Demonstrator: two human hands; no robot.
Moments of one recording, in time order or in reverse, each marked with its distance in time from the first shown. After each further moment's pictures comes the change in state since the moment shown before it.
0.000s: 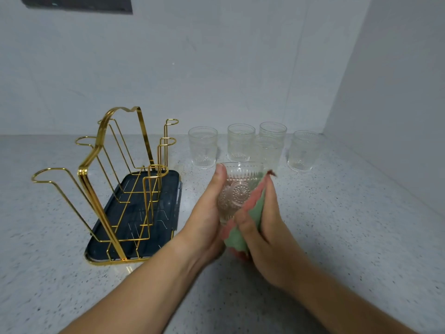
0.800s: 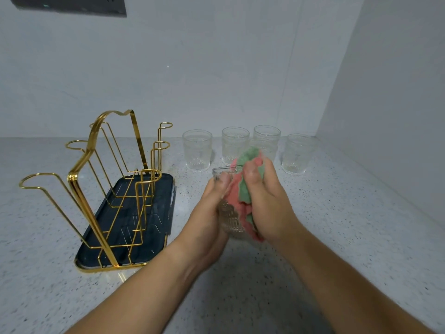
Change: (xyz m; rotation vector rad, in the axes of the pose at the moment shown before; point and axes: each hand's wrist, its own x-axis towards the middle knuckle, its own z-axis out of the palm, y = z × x) left_hand -0.004 0.000 0.010 0.093 -0.018 0.073; right_hand 0.040 -0.029 -0.015 0.209 0.153 0.048
